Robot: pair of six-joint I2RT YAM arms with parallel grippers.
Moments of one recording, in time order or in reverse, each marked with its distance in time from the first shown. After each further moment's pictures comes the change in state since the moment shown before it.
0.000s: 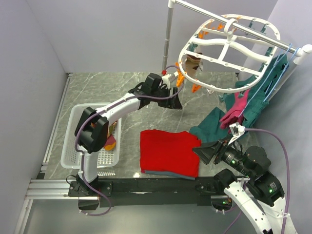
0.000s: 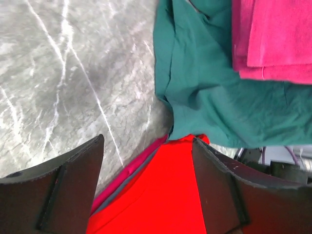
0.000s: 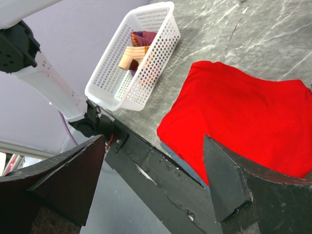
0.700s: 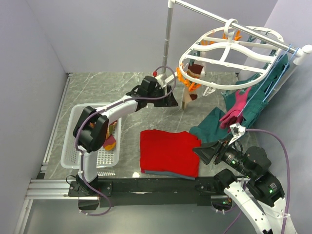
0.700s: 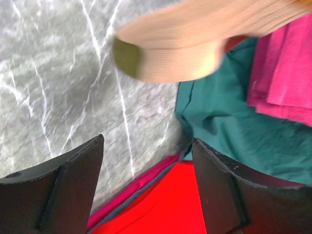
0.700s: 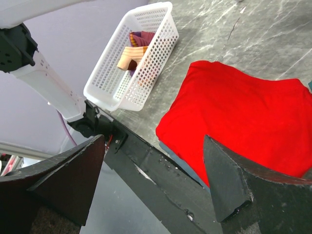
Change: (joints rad) left arm 0.035 -0.014 -0.111 0.135 -0.119 -0.165; right arm 0.000 -0.006 0.000 -0.009 0.007 -0.001
